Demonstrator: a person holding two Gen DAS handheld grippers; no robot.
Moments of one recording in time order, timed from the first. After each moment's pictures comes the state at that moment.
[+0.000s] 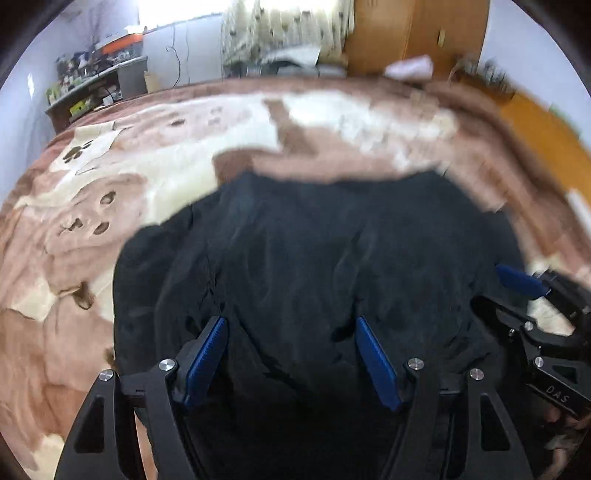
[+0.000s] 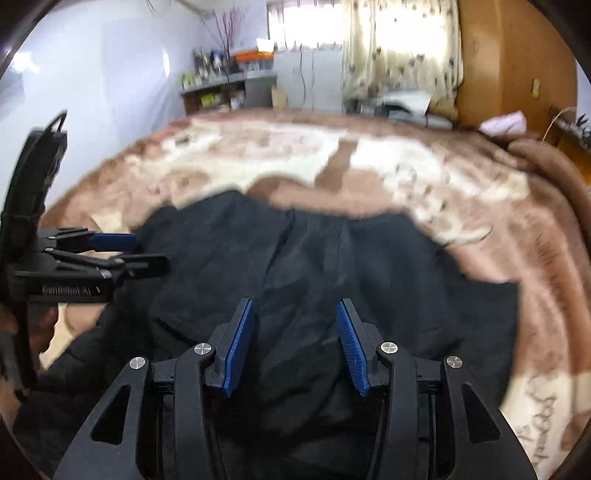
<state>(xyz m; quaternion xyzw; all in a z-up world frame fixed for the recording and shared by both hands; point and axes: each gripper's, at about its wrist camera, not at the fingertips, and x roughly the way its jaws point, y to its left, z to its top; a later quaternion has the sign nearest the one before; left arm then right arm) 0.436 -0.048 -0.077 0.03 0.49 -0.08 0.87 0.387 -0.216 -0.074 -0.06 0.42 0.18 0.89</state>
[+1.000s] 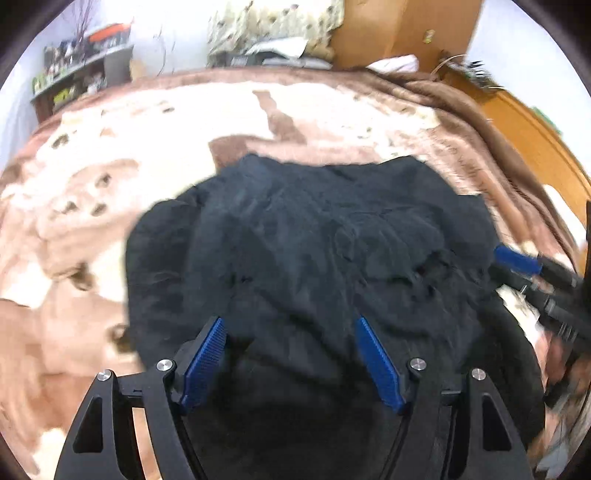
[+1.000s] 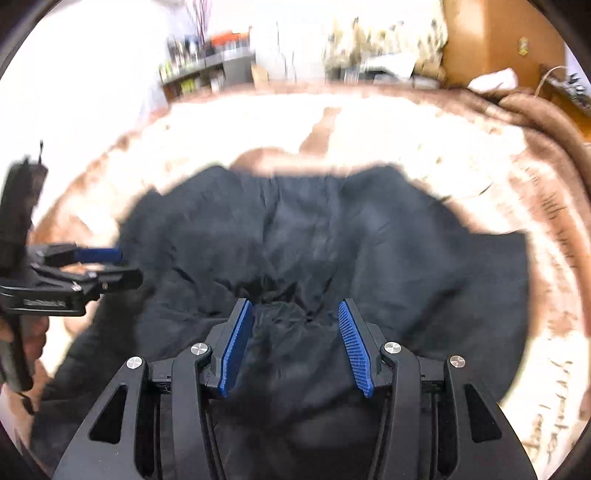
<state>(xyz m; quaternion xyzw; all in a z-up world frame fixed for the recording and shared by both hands) 0.401 -0.011 -0.049 -0.01 0.49 -0.14 0.86 0.349 -0.274 -0.032 0.01 0.42 0.17 0.89</state>
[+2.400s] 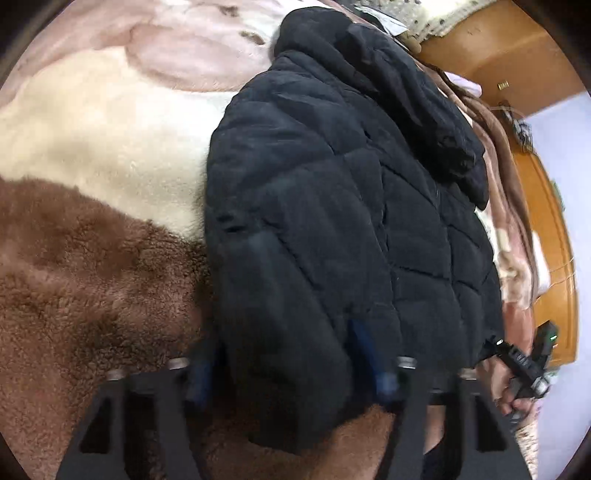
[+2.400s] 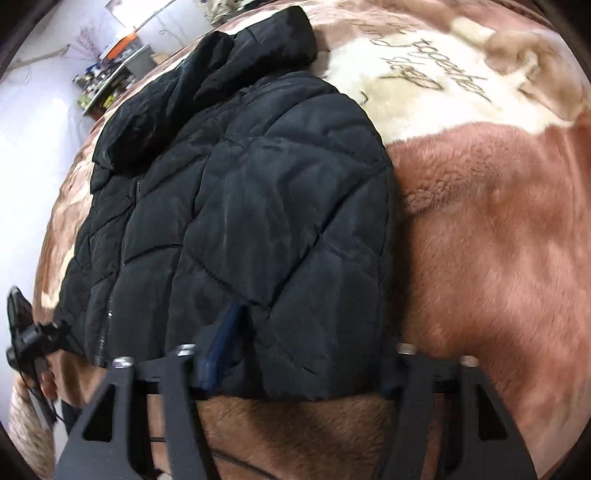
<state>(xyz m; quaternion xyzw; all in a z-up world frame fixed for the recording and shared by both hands) 0.137 0.065 -0.144 -0.23 0.59 -0.08 0.77 0.110 -0.393 -0.121 0.18 0.56 0.05 0.81</state>
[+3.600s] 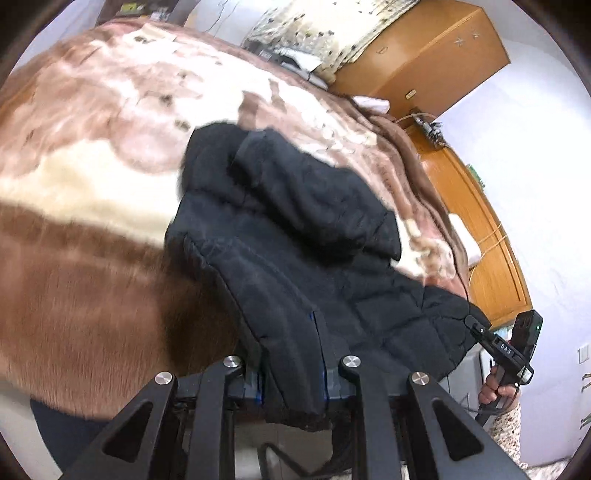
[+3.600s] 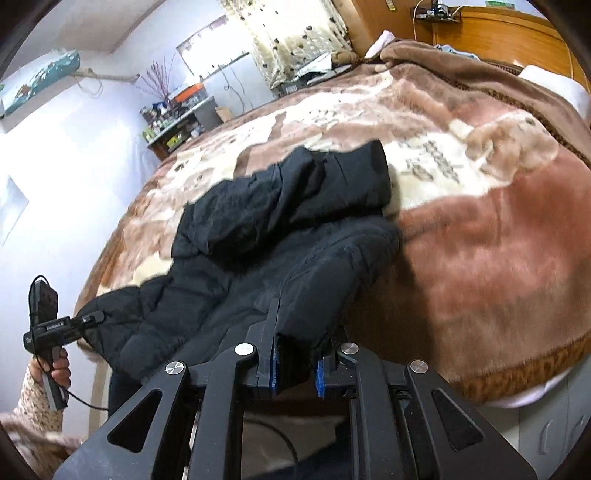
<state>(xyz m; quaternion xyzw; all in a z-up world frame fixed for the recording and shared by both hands) 0.038 0.075 0.015 -0.24 0.48 -0.19 0.82 0.000 -0.385 0.027 0.18 0.42 0.12 0.88</state>
